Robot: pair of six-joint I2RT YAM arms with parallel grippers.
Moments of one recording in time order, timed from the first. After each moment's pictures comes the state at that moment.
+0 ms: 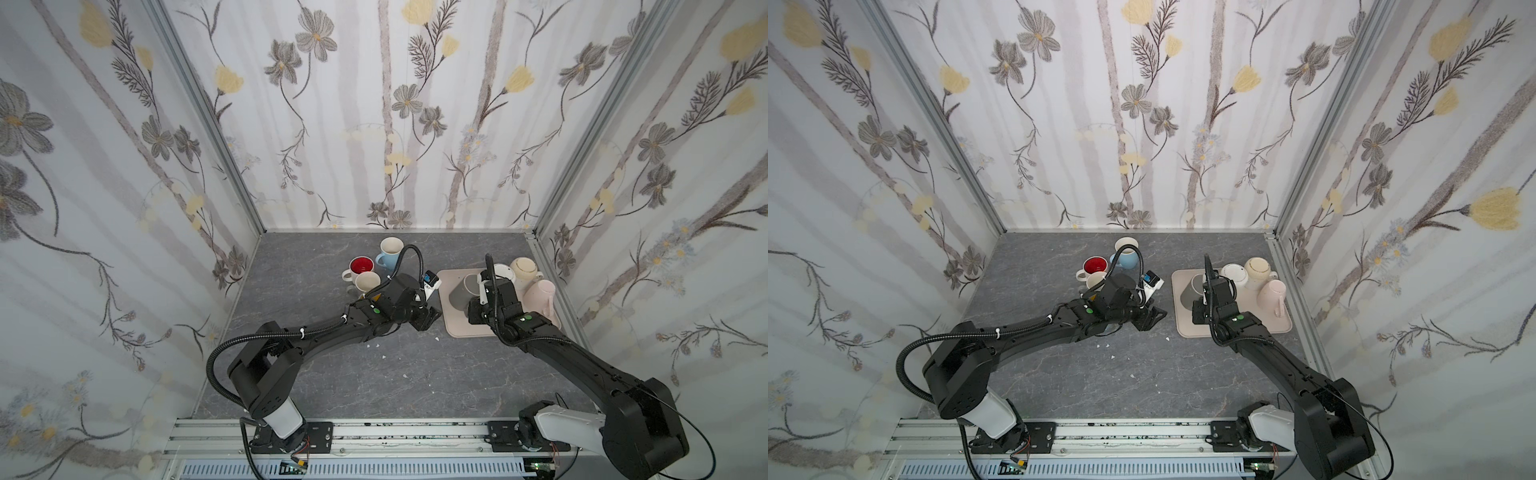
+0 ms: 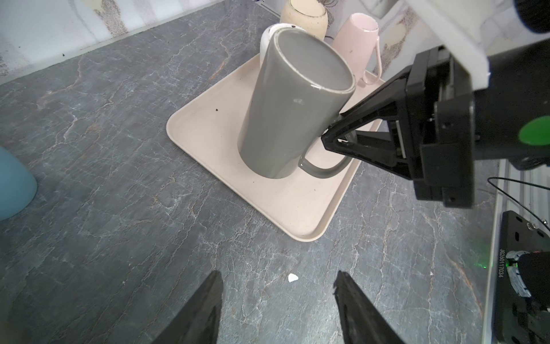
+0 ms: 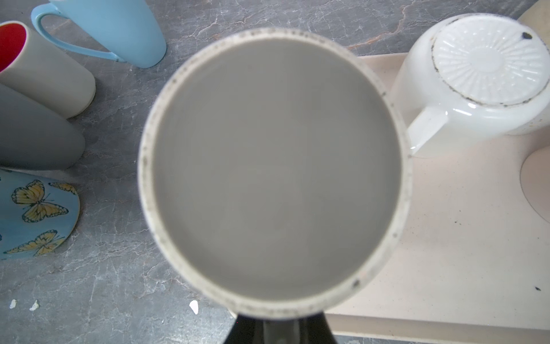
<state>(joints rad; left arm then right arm) -0.87 1.62 1.06 -0.02 0.17 -0.13 0.39 1.21 0.72 -0.28 0.10 0.31</state>
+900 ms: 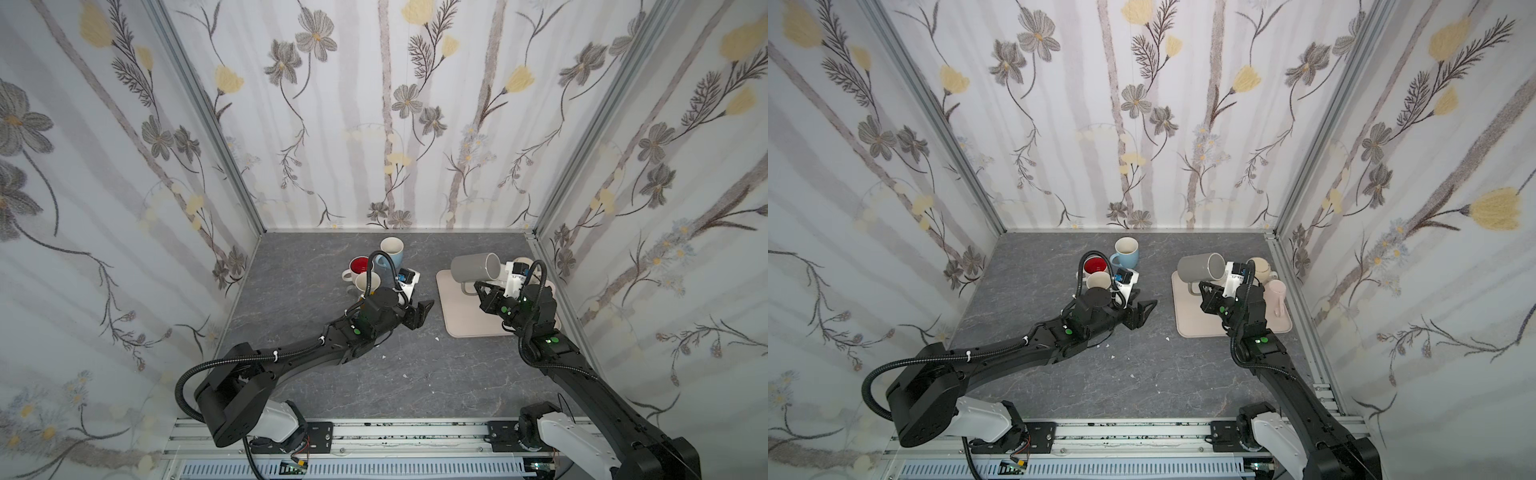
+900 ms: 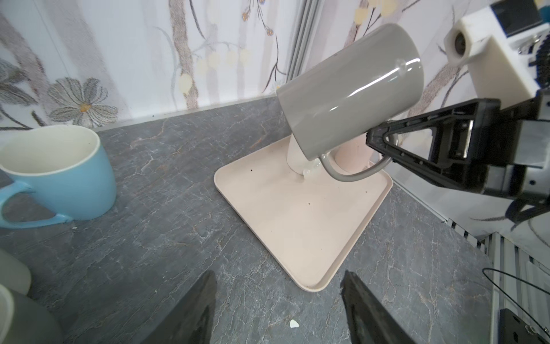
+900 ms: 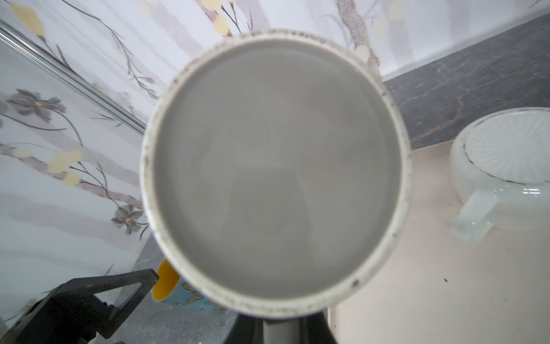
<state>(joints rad) -0.87 1.40 0.79 0.34 -0.03 -0.28 0.24 0.94 0.56 0.13 -0.27 0.60</state>
